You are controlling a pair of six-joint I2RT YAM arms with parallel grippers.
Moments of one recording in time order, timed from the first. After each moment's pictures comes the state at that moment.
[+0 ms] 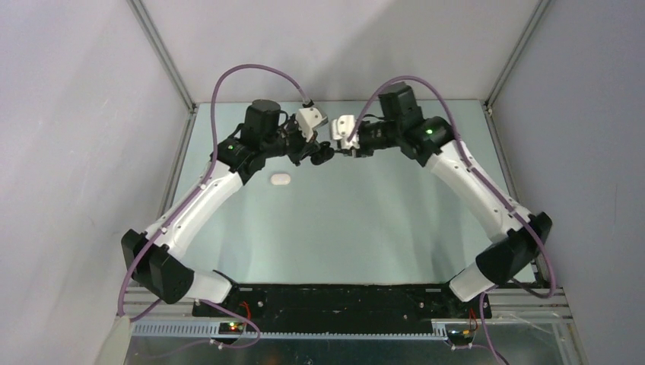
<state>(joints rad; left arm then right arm) -0.52 1.39 1.39 -0.48 0.40 0.38 0.62 1.59 1.73 -0.74 -0.67 -1.05</state>
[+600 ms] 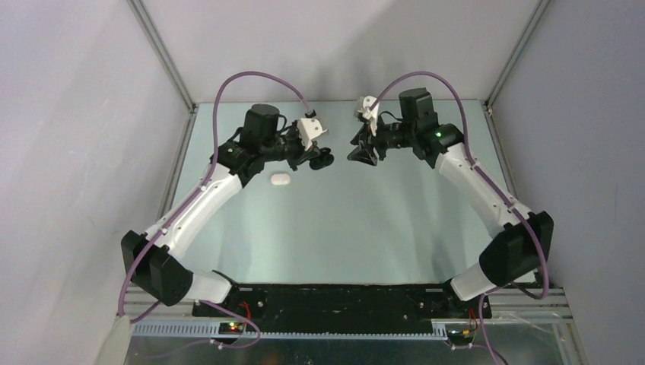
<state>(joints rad) -0.51 1.38 1.34 -0.47 0.47 0.50 0.46 1.49 1.49 -0.52 -0.78 -0.58</state>
